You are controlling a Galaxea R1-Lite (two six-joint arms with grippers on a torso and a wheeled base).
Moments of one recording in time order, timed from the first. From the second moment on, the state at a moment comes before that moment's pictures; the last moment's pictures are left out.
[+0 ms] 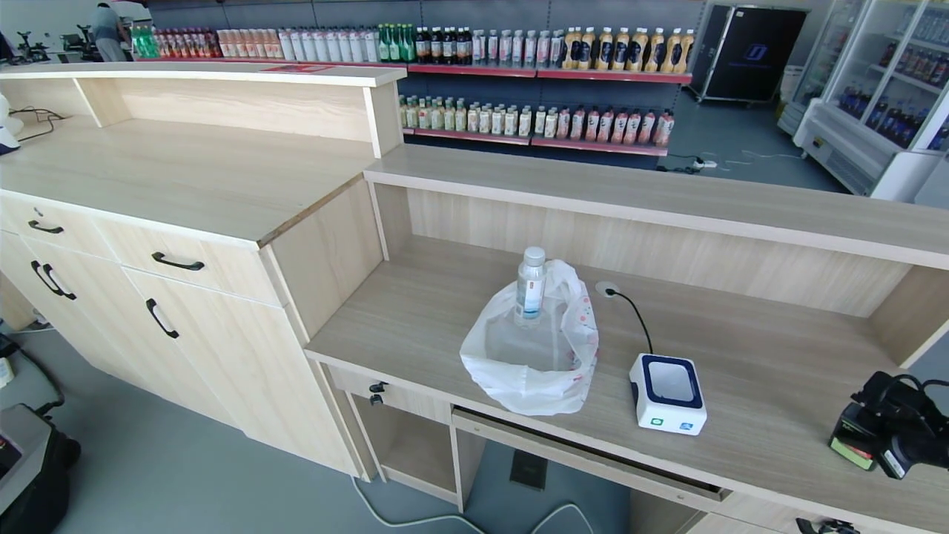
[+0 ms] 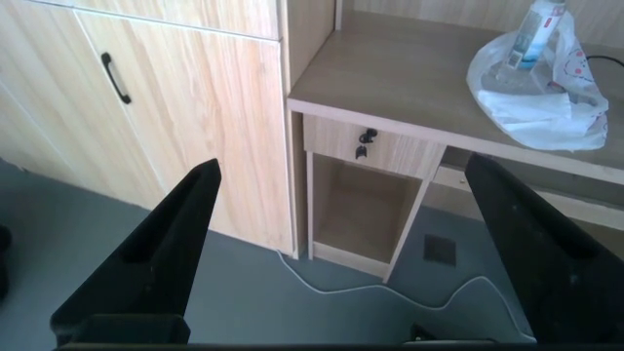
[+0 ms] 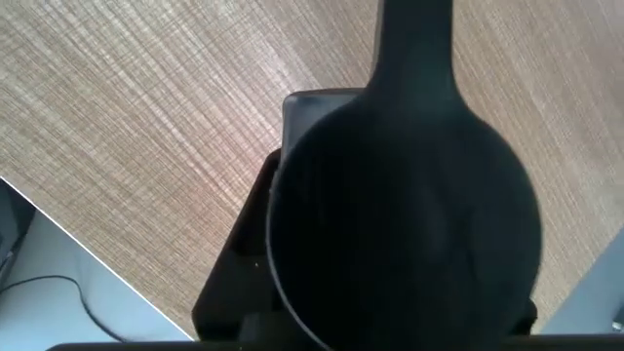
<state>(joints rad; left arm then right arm) 0.00 0.00 0.00 0.00 -0.02 0.00 -0.72 2.27 -0.87 -0.53 0.59 -1.22</state>
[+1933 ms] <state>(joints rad) 0.00 0.00 0.00 0.00 -0.02 0.00 0.46 1.32 -0.53 -0.92 1.05 -2.52</state>
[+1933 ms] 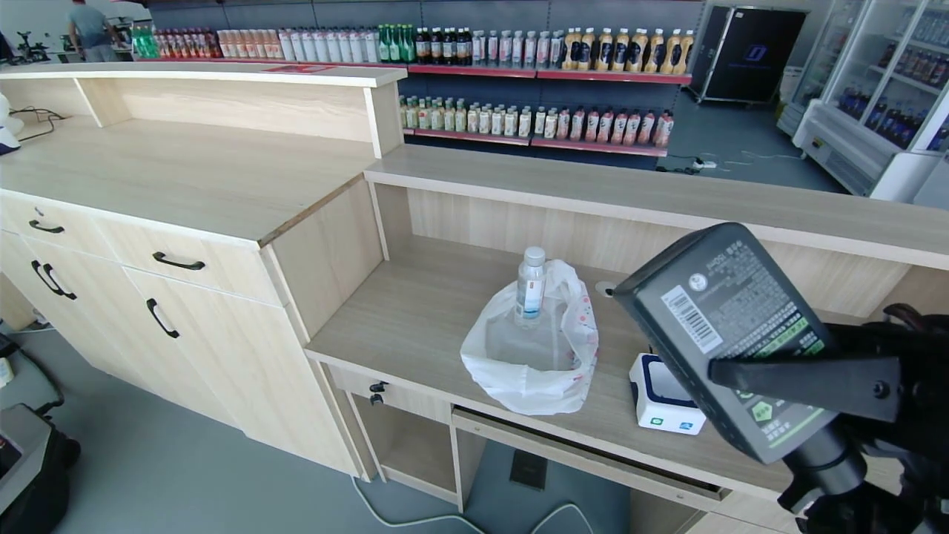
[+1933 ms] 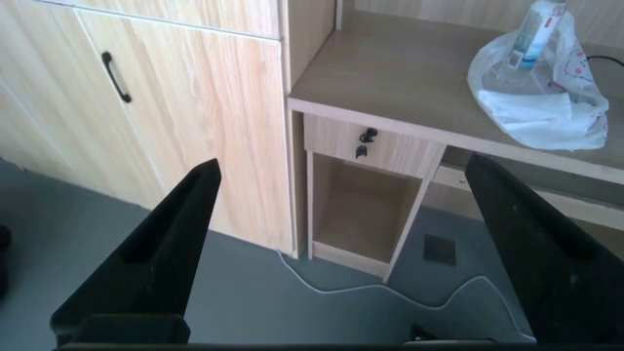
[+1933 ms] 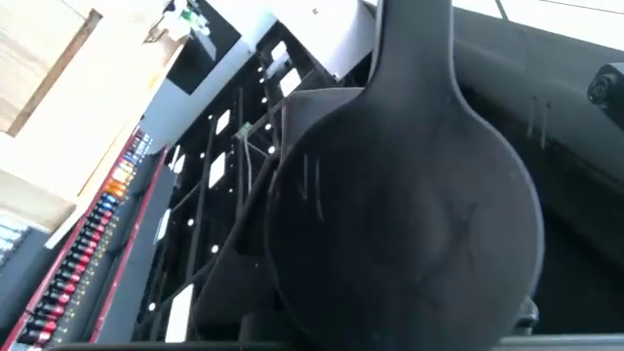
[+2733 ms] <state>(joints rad) 0.00 0.00 0.00 0.00 -0.02 0.00 0.56 1.31 -0.53 -0.92 1.04 -2.42</state>
